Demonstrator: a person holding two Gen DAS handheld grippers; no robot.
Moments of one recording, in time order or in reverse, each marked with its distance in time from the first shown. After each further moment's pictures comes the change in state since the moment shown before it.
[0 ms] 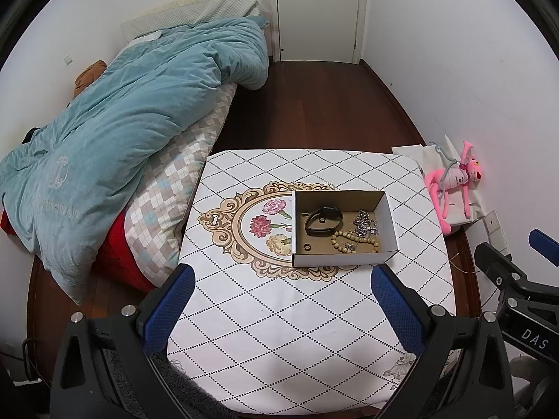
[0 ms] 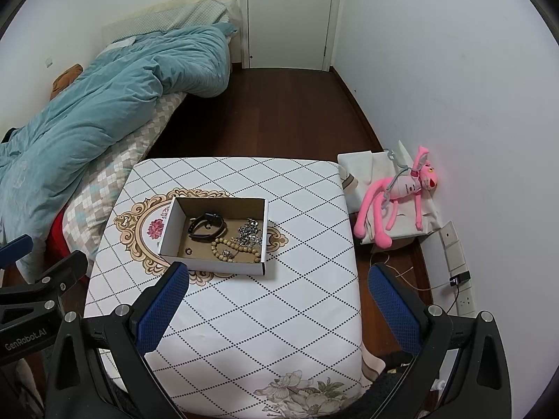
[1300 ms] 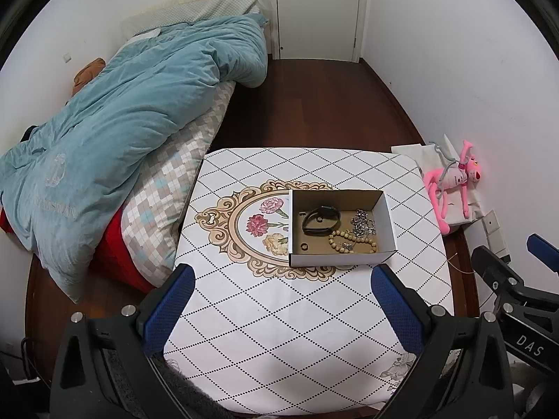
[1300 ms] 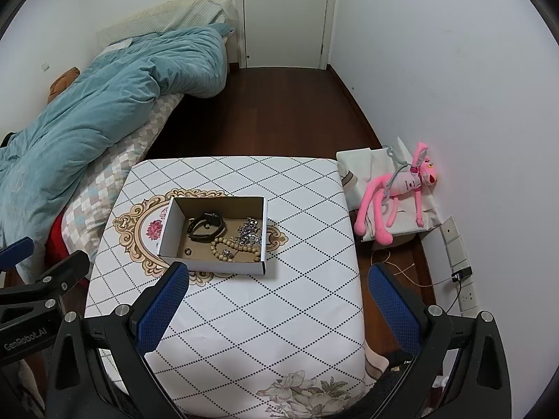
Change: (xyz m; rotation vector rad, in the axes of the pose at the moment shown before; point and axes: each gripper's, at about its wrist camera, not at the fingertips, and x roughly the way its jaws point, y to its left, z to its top) left arm 0.004 -0.004 0.002 -0.003 0.008 -0.008; right arm 0.003 0.004 -0.005 0.020 -0.006 -0.010
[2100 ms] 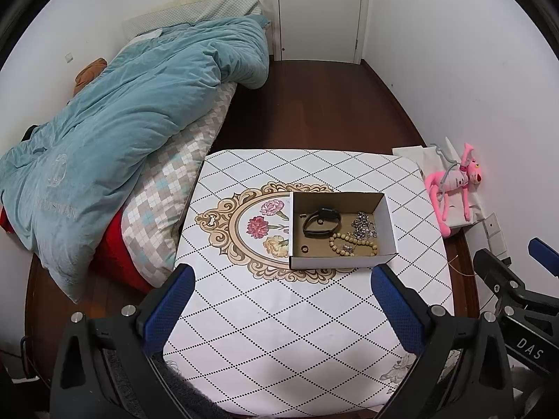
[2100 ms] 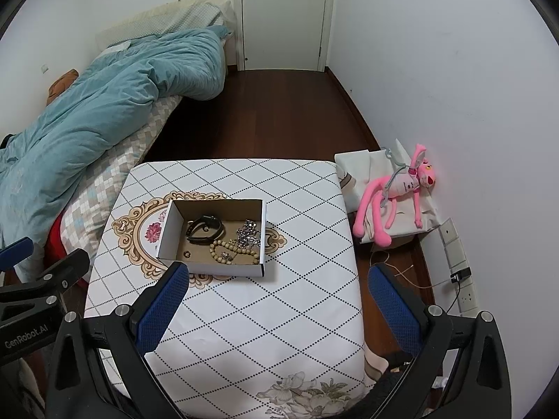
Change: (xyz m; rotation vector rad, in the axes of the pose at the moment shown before) left arm 0.000 -0.001 0.000 -0.006 -0.007 0.007; right arm 0.001 -0.005 0.004 0.009 -0.003 -0.003
